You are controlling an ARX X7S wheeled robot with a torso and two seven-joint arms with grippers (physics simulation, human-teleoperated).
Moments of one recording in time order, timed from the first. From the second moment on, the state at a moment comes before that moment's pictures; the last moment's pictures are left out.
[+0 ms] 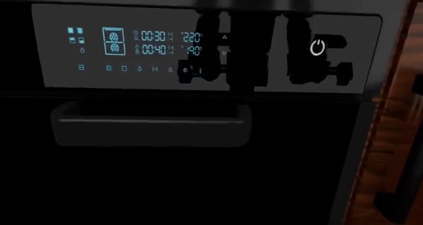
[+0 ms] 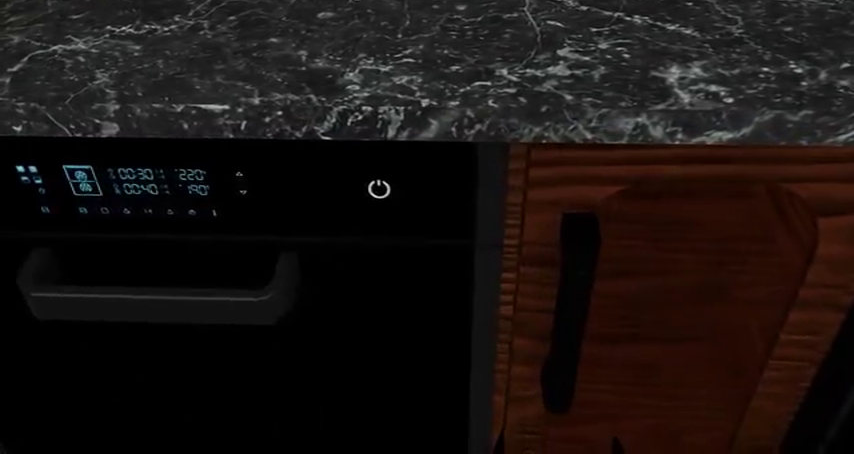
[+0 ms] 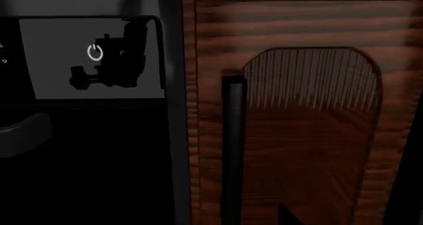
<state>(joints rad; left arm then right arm) 0.01 -0.20 0.23 0.02 -0.23 0.05 -0.19 0.01 0.19 -0.25 -0.03 0.19 -0.03 0.27</state>
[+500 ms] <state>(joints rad) 0.01 -0.21 0.25 0.01 -0.24 0.04 -0.20 0.01 0.20 -0.26 -0.02 0.20 -0.04 0.28</state>
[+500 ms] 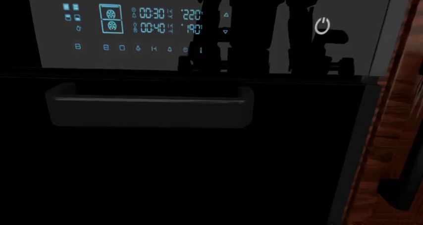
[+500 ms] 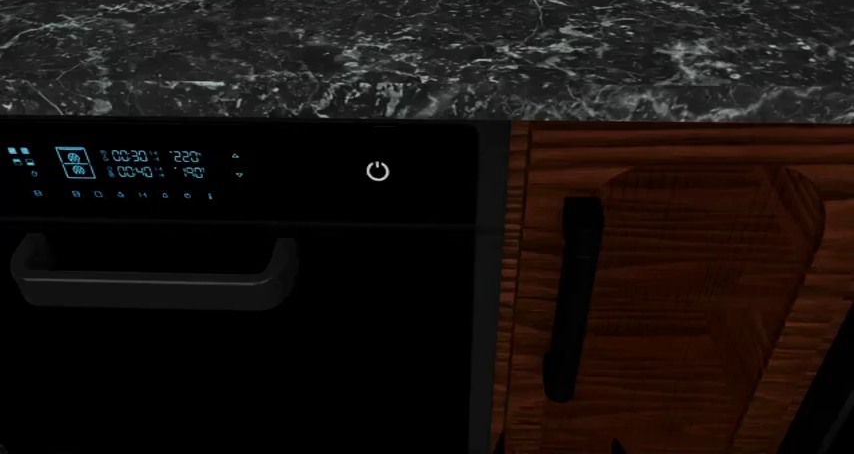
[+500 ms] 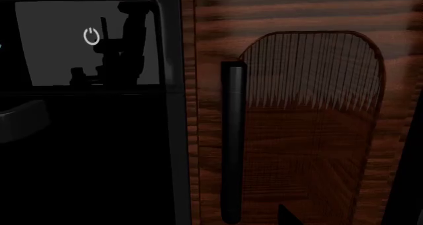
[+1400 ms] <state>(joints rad) -0.15 -0.43 0.47 0.15 0.29 -0.27 -0.24 0.00 0.22 -0.26 -0.02 0.23 -0.07 0.29</state>
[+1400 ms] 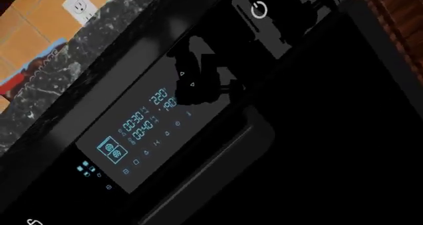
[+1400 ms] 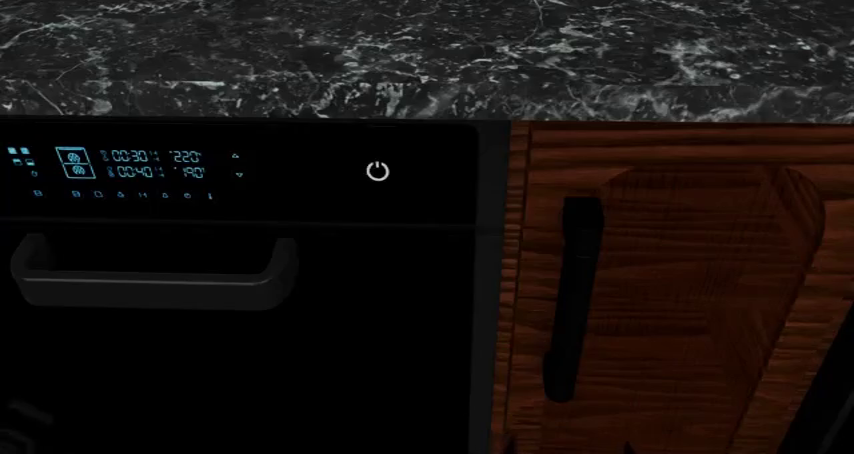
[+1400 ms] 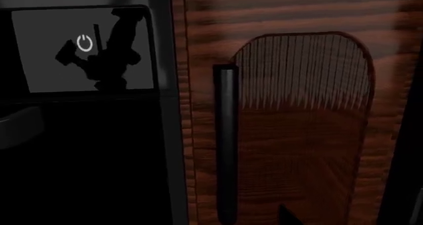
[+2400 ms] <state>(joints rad) -0.31 -0.53 0.66 0.14 0.59 -0.47 -0.07 -0.20 0.39 -0.03 -0.68 0.33 0.07 0.49</state>
